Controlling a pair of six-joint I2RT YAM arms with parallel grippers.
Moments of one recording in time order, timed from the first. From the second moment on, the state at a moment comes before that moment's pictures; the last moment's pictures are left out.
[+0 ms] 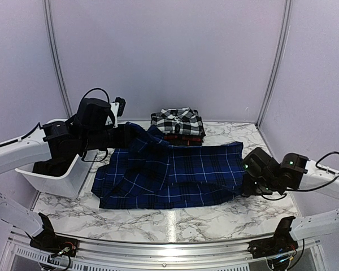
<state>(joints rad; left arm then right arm) -0.86 1.32 1.16 -0.35 -0.21 -0.50 0.84 0.97 0.74 -0.96 0.44 0.88</state>
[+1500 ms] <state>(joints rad) -0.84 1.35 1.17 -0.36 -0.13 -0.52 0.57 1.33 0.58 -0.41 0.14 0.64</state>
